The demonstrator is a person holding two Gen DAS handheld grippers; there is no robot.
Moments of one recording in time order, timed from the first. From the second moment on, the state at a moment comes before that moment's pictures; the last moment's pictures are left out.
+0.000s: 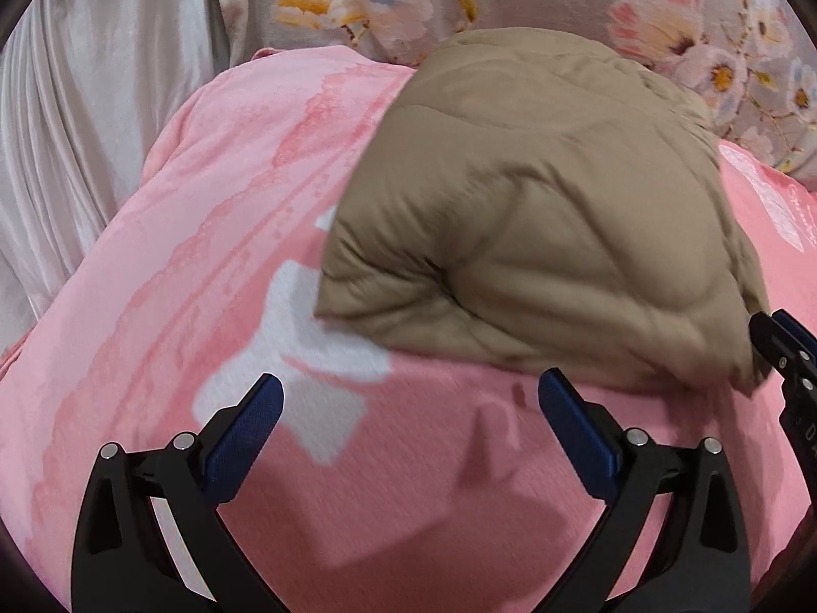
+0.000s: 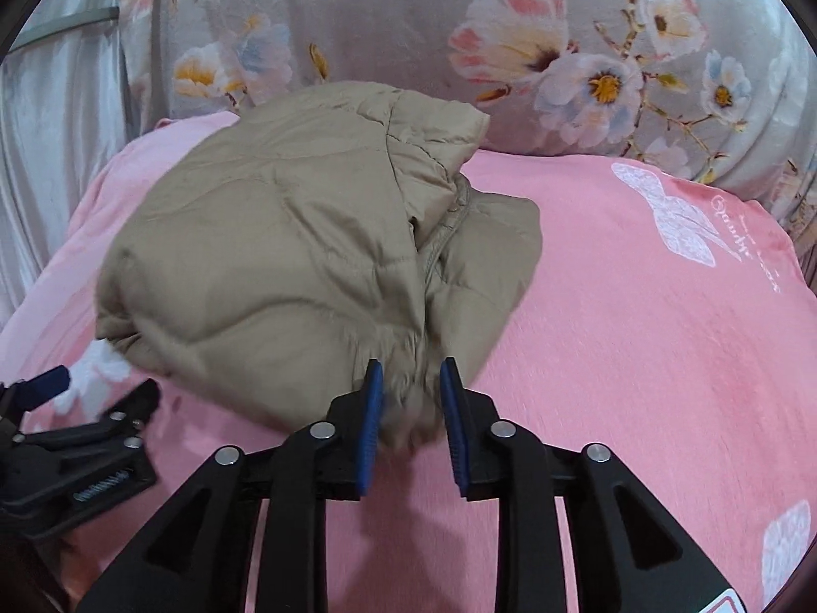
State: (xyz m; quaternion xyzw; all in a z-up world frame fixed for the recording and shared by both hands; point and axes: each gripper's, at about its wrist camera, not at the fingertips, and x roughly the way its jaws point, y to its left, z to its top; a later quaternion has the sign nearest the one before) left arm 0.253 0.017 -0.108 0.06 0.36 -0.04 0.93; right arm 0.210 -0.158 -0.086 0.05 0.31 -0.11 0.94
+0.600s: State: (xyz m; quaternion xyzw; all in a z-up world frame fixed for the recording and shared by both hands) left arm 0.179 0.003 -0.110 0.03 0.31 -0.02 0.95; right arm 0.128 -0.154 -0.103 0.05 0.31 -0.13 0.94
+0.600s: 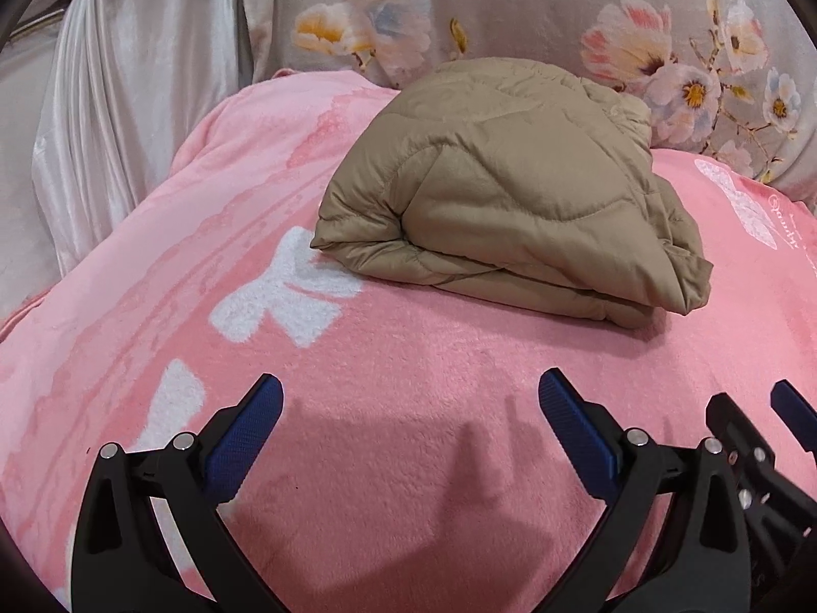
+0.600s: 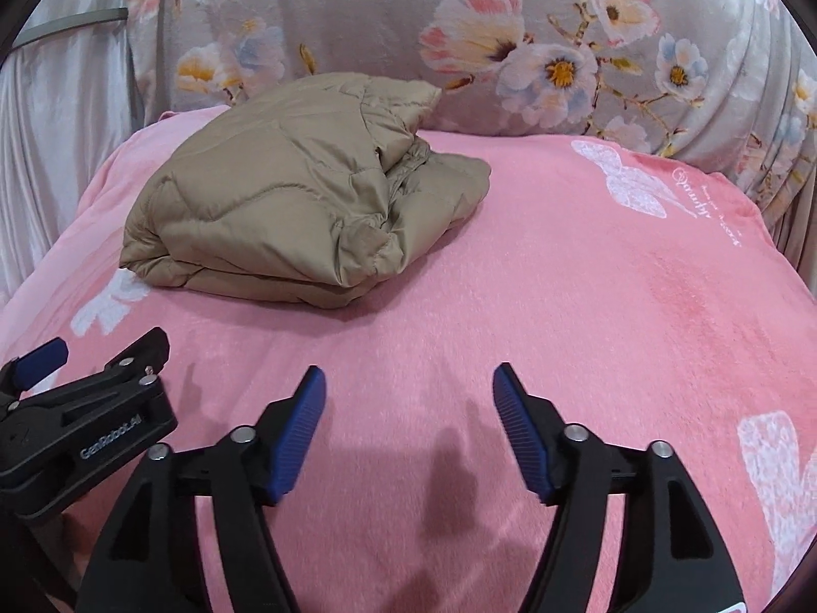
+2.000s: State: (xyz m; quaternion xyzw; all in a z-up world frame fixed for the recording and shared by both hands) left arm 0.163 0.000 -0.108 0.05 0.28 0.01 0.96; right arm 0.121 -0.151 -0.107 0.04 0.31 -0.15 0.94
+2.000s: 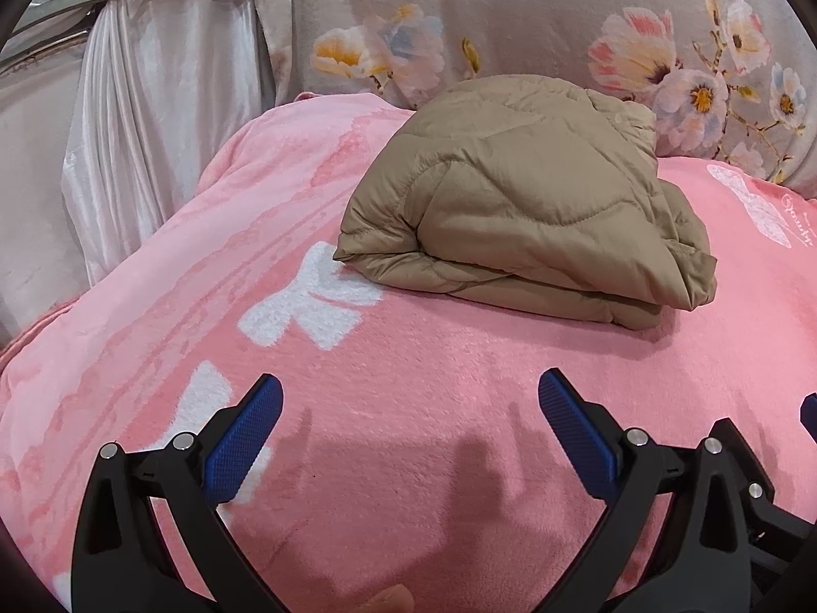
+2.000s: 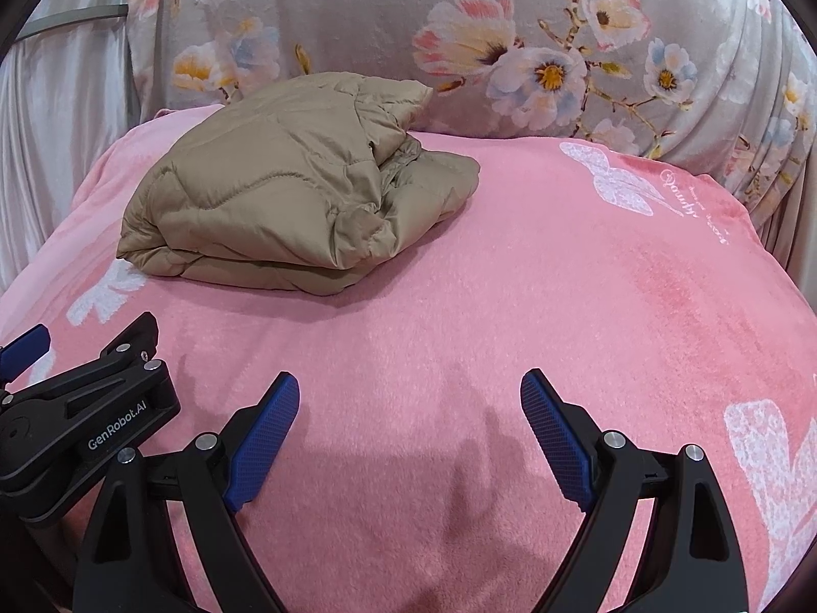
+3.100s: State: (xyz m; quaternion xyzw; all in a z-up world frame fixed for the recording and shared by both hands) left arm 0.159 -0.004 -0.105 0.06 0.27 0.02 0.96; right arm 0.120 -0.151 -0.105 0.04 0.31 -0.15 0.94
